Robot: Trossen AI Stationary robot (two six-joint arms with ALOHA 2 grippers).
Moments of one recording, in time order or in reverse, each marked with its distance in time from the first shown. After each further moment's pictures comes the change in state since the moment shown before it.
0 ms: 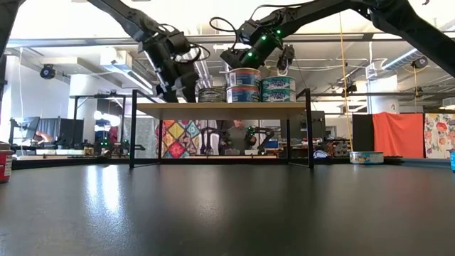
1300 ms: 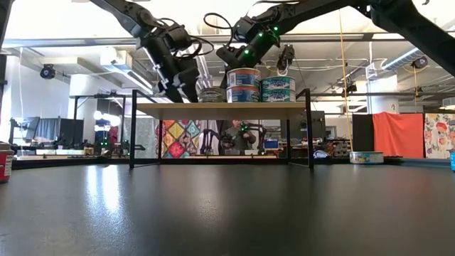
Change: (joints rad) left arm -0.057 -0.052 -0.063 0.031 -0.009 0.059; right arm 0.054 -0.003 -0.019 -0.011 0.001 0.000
